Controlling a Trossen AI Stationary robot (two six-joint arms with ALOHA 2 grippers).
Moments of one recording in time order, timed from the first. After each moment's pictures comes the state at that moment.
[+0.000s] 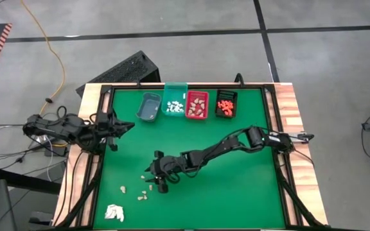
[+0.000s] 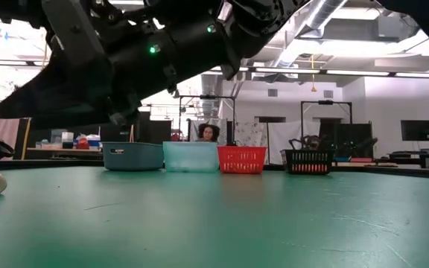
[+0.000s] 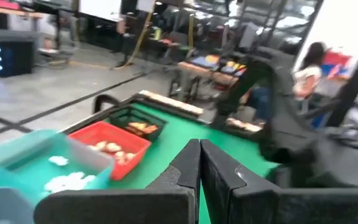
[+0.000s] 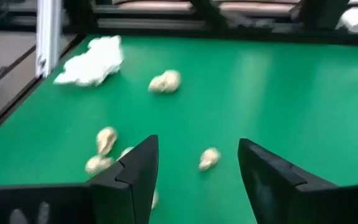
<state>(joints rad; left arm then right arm) -0.24 0.24 0.37 -0.03 -0.50 -0.20 0.24 2.31 1.69 0.26 0.01 0.08</state>
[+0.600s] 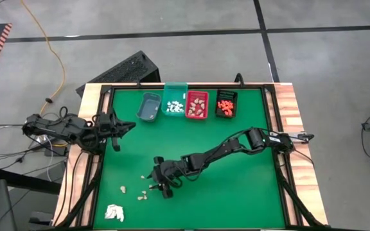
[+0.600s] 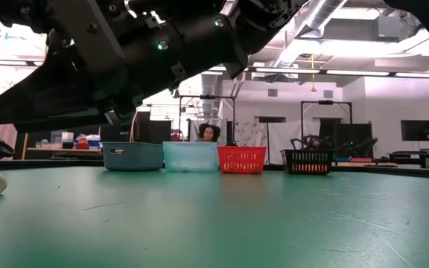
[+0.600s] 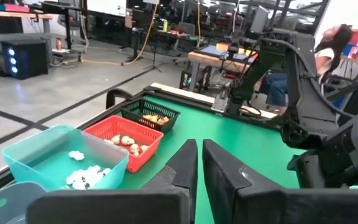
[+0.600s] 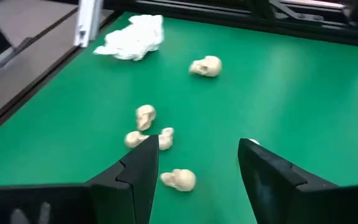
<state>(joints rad) -0.24 0.26 0.37 -0.07 -0.53 -0.15 0.27 2.31 1.68 0.23 -0.05 -0.02</state>
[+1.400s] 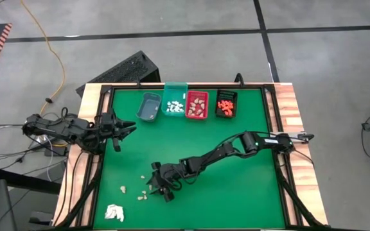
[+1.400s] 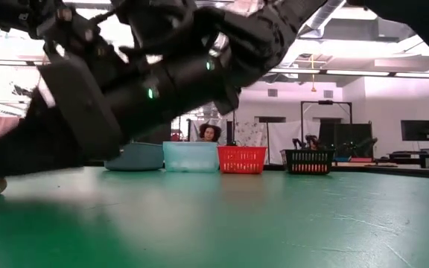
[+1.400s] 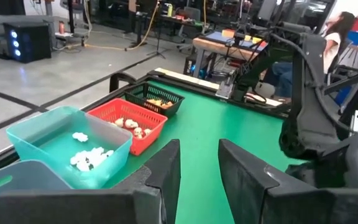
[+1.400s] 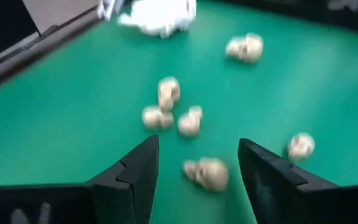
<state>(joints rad) -0.24 0.26 0.37 -0.14 -0.54 -0.21 0.27 2.42 1.71 0.32 -0.14 -0.11</state>
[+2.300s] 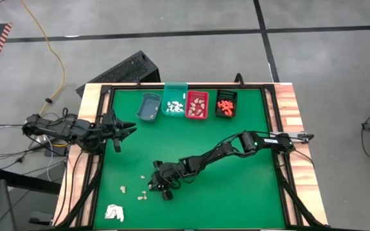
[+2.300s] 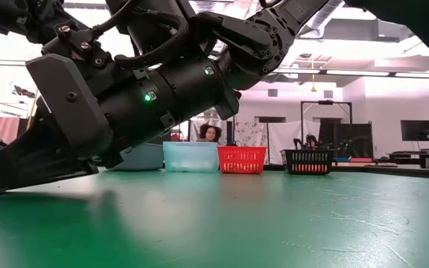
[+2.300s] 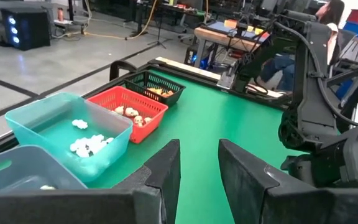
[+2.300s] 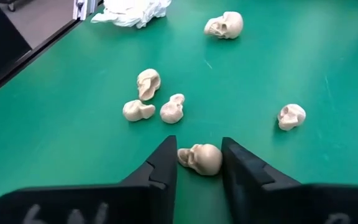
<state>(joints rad) -0.24 0.26 0.37 -0.19 -0.53 -0.25 0.26 2.44 1.71 0.27 -0.11 0.03</state>
